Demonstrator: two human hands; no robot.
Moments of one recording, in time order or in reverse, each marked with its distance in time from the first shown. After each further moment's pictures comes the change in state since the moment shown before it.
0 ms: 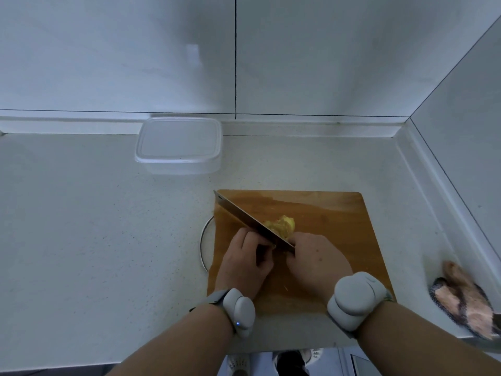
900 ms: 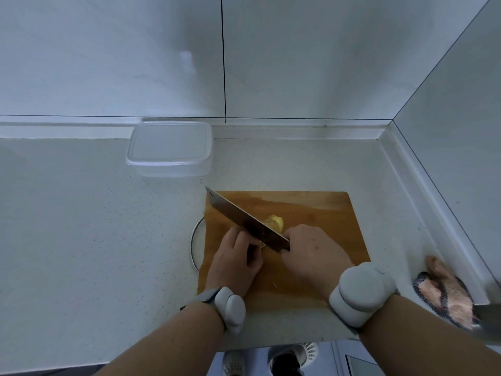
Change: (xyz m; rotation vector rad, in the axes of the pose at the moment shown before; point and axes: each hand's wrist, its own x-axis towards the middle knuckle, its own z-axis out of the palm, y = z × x) left_hand 0.001 0.005 -0.002 0.101 -0.035 0.020; right_hand -0.014 -0.001 -0.021 0.025 -0.019 0.041
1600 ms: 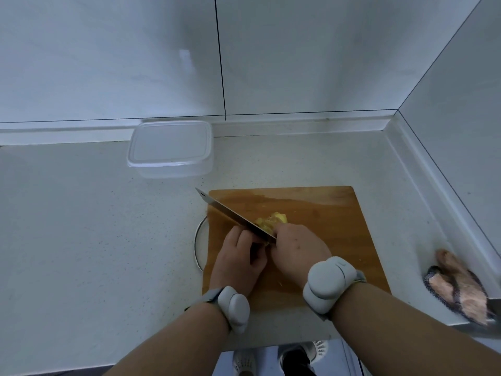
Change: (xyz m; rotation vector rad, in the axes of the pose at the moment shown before) left_hand -0.001 -0.004 0.003 -0.008 -0.008 -0.006; right_hand 0.018 -0.010 0.020 -0.016 0.014 -0.043
